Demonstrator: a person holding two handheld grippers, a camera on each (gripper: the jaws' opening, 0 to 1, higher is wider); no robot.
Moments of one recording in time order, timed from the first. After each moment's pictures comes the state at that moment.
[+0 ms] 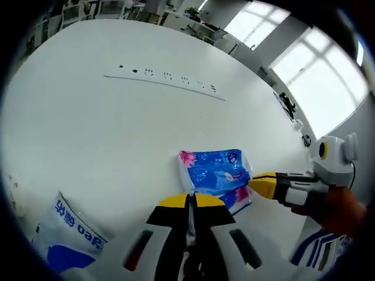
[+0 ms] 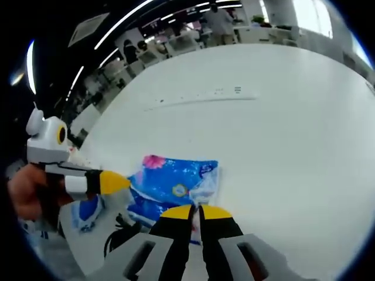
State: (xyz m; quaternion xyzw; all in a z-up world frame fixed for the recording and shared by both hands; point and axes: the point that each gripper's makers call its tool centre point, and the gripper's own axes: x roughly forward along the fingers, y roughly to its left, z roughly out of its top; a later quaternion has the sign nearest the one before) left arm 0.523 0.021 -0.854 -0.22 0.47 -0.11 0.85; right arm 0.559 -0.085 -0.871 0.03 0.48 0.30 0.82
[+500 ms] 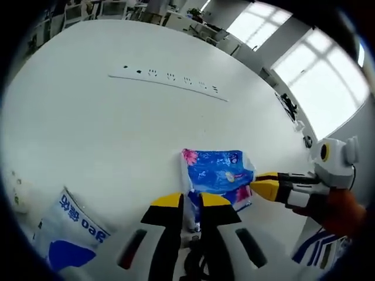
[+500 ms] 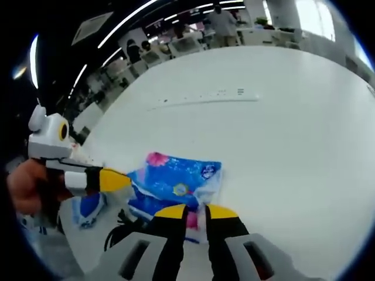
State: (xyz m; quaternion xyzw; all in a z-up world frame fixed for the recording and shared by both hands) left arm 0.516 0.027 -0.850 -0.22 0.47 -0.10 0.85; right arm 0.557 -0.086 -0.866 0.02 0.47 0.31 0.82
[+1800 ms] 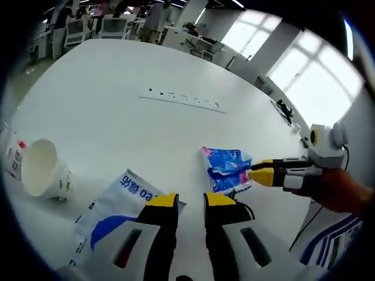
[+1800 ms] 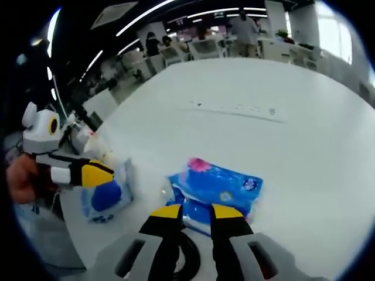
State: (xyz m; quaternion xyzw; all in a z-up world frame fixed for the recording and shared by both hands) left arm 0.452 0.093 -0.802 -0.21 0.42 -0.09 0.88; right arm 0.525 -0.030 -0.833 -0.04 0.44 0.36 0.82
